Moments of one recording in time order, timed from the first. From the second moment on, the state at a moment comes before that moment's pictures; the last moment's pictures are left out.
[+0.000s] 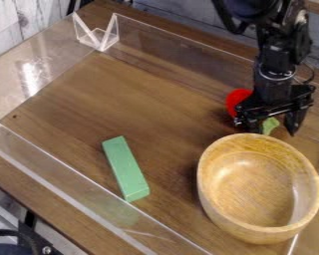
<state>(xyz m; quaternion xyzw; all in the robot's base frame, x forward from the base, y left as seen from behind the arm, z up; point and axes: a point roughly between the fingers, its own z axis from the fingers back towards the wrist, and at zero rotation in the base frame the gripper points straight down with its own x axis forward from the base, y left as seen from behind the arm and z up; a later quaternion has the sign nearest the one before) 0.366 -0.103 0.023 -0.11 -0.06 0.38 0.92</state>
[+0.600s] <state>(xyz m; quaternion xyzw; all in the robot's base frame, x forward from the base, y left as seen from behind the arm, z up) 0.366 -0.098 0.023 -0.09 -0.09 0.39 0.91</state>
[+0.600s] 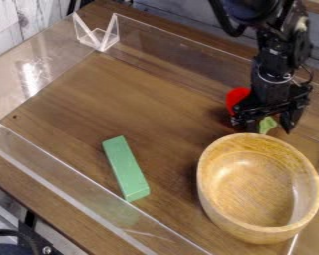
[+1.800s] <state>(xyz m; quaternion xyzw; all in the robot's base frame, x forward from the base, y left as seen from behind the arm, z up) 0.354 -0.072 0.079 -0.10 -0.13 0.46 0.87</state>
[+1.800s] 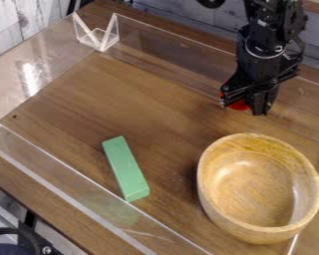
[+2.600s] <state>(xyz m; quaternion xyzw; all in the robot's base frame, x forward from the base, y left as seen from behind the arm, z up) 0.340 -0.040 0.166 -0.17 -0.14 0.48 0.85</state>
